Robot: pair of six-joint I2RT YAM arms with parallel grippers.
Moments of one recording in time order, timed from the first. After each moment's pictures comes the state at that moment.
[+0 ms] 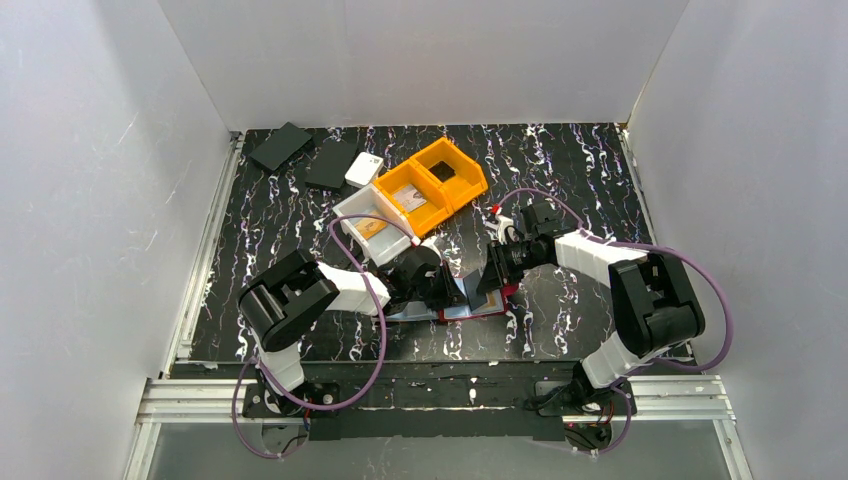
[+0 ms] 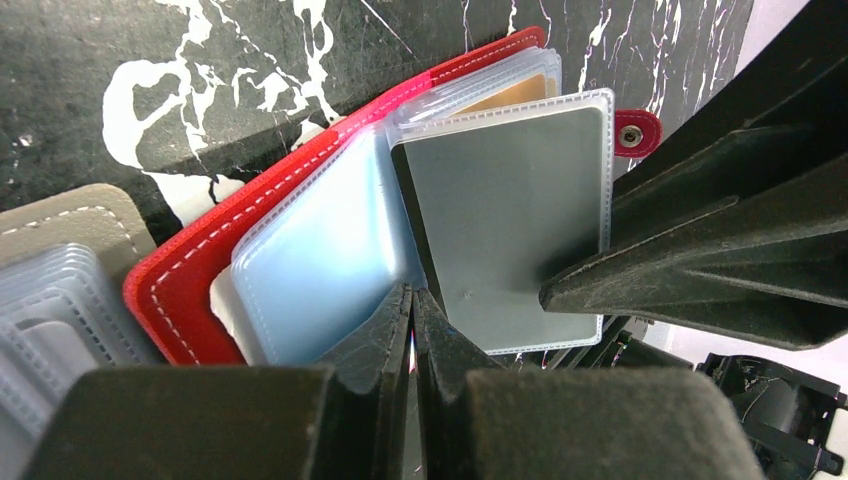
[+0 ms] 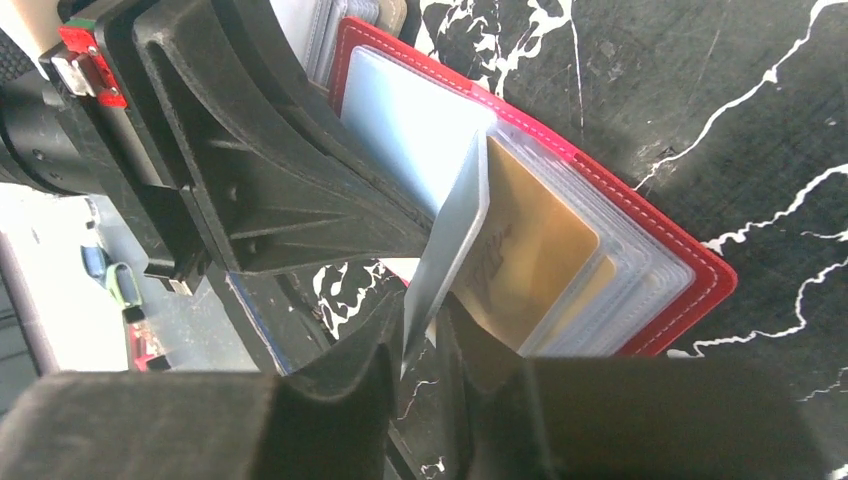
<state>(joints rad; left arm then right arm) -0.91 1.80 0.76 0.34 0.13 -1.03 0.35 1.58 0.81 -0.38 -0.82 0.05</state>
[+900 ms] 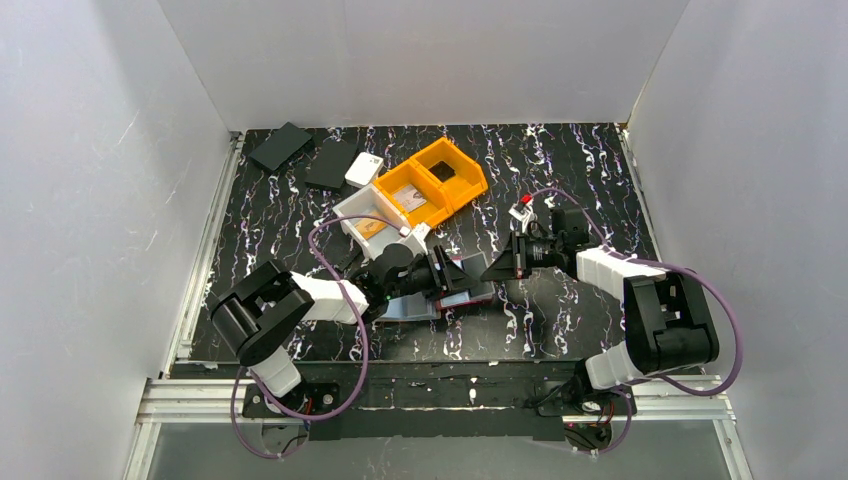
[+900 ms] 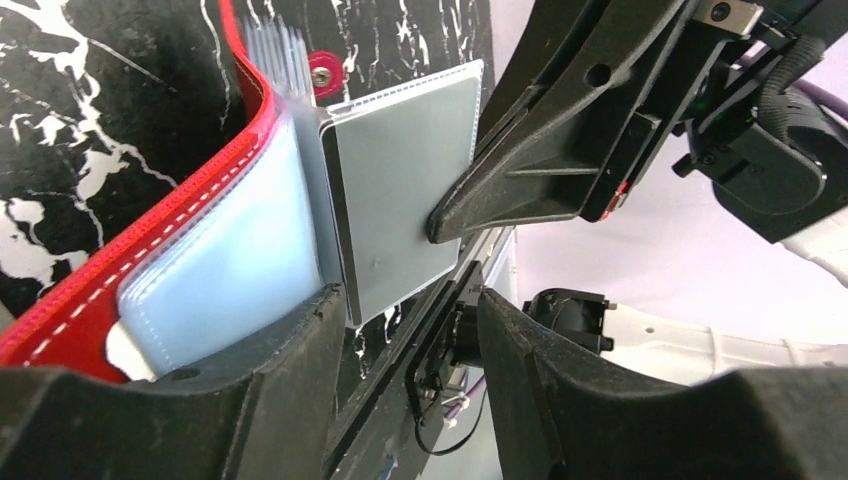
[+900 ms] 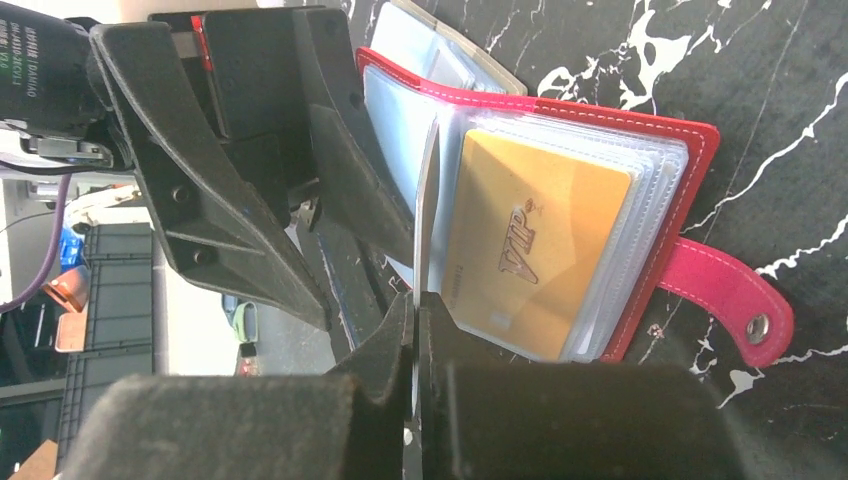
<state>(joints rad) -0.85 1.65 0.60 0.71 0.28 -1.15 0.20 1.47 0.66 -0.05 -1.11 0.30</state>
